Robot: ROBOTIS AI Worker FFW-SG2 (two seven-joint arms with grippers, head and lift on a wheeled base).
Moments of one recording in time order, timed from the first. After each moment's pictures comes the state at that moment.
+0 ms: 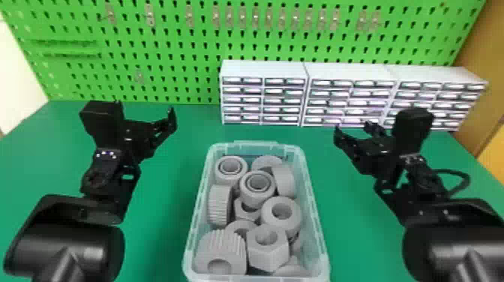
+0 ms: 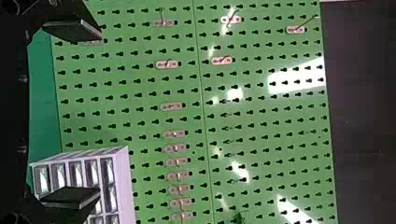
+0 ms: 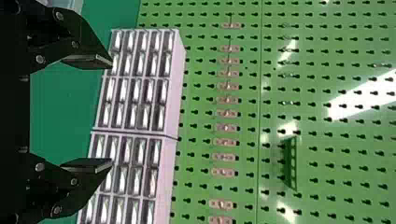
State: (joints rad) left arm -0.08 0.16 -0.07 -1.73 0.05 0.05 0.03; right arm -0.09 -0.11 -0.01 -1.79 -0.06 0.35 0.18
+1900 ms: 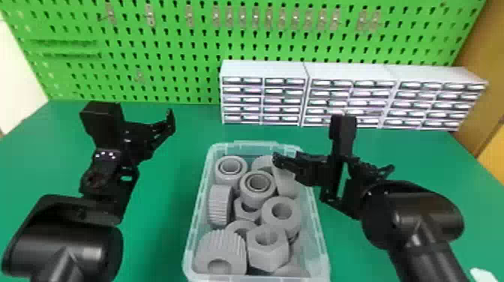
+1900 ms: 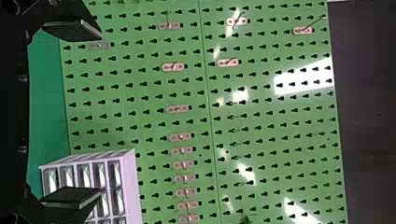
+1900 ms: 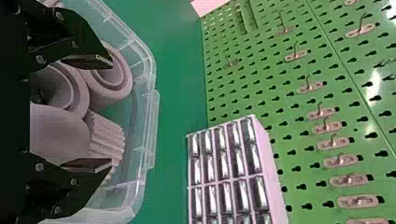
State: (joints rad) left arm -0.08 0.16 -0.06 -1.74 0.05 0.08 0.02; right arm -0.26 -0.08 0.15 -1.61 -0.37 0.71 0.22
